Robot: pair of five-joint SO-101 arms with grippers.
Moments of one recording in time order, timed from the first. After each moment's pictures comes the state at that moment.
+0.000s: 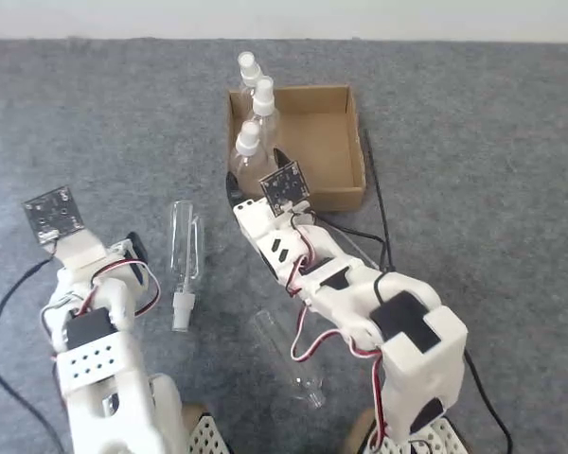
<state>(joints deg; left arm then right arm) -28.4 -58.1 78.4 39.2 9.5 -37.5 17.8 44.8 -43.2 -0.8</state>
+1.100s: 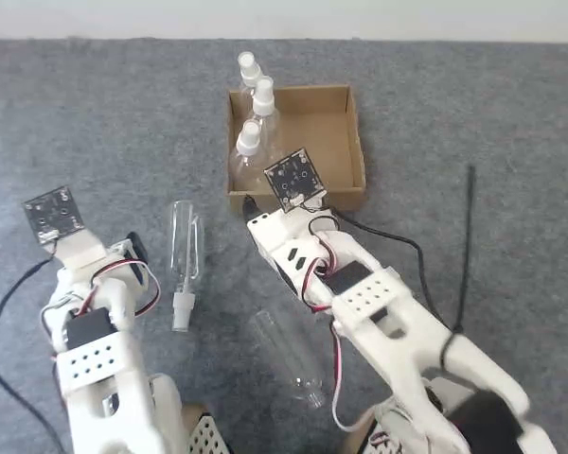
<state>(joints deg) -28.4 -58.1 78.4 39.2 9.5 -38.2 -21.6 54.9 2.8 -0.8</state>
